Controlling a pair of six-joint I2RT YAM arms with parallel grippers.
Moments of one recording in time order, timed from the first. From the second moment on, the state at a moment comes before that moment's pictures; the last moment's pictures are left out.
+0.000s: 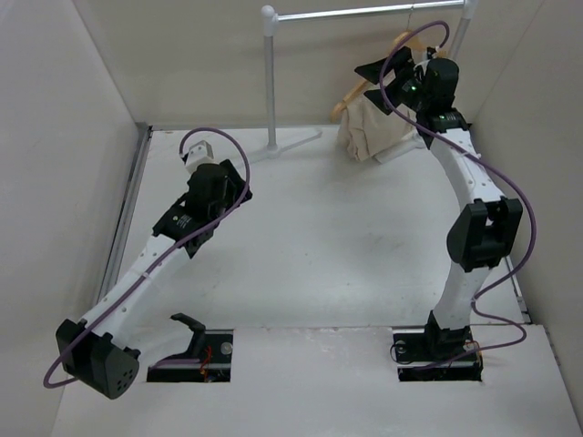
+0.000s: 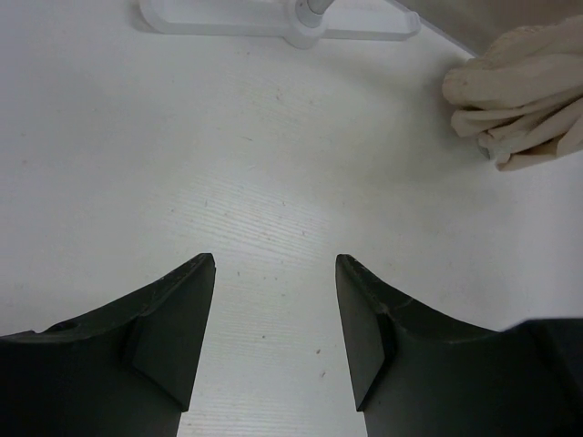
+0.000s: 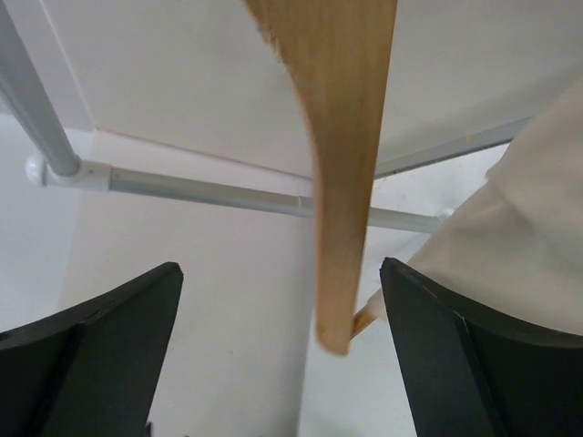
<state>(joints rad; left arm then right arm) -0.48 1.07 1.02 -0.46 -0.35 -0.72 0.11 1.93 1.90 -0.04 -0.48 1.11</state>
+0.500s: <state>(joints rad) -0.52 1.17 1.08 -0.47 -0.33 -0.72 0.11 1.36 1.45 -0.16 -0.23 0.85</state>
